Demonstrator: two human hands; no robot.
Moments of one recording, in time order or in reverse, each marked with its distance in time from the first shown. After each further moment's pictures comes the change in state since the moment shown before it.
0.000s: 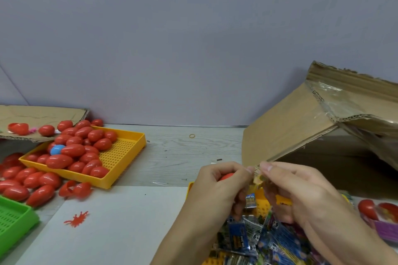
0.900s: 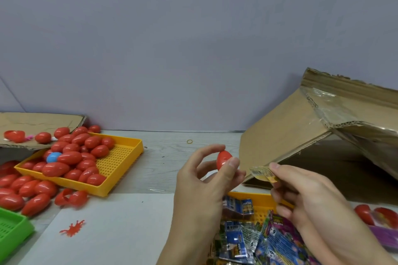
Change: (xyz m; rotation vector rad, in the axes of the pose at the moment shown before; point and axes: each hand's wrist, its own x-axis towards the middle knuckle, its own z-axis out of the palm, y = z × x) left_hand 0.006 -0.005 -0.001 -0.198 0.271 0.229; right_hand 0.006 0.005 -0.002 0.239 0.288 0.109
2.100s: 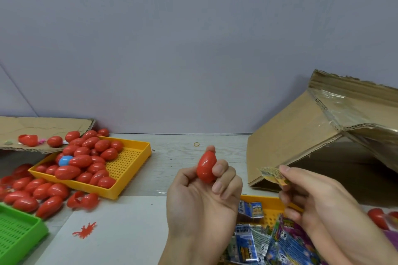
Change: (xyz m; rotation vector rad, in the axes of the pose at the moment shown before) left_hand -0.005 0.023 -0.004 -1.060 -0.040 -0.407; right_hand 0.001 0.000 0.001 0.051 0.004 0.015
